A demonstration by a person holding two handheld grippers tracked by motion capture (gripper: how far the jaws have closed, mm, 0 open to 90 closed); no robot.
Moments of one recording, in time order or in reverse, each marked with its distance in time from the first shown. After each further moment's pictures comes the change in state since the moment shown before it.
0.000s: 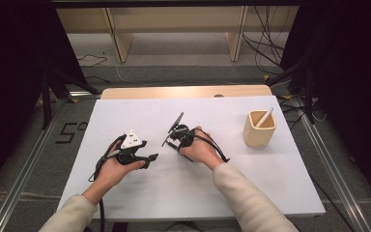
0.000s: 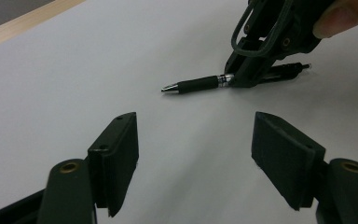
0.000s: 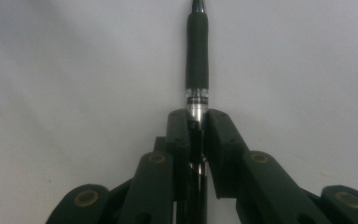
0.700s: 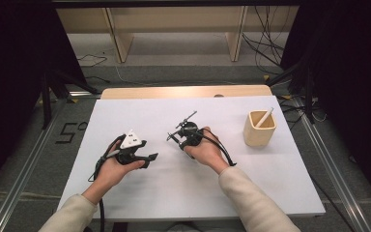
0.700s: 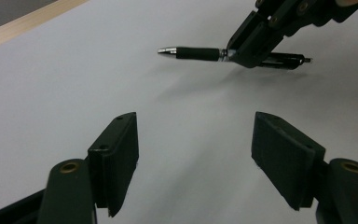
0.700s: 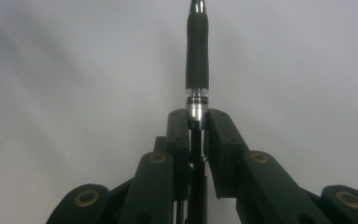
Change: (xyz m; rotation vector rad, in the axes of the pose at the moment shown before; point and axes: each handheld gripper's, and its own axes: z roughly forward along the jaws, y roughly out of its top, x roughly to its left) left arm 0.001 0.000 0.000 -0.004 0.003 -0.009; right arm -0.009 -0.019 -0.016 -0.200 0.009 0.108
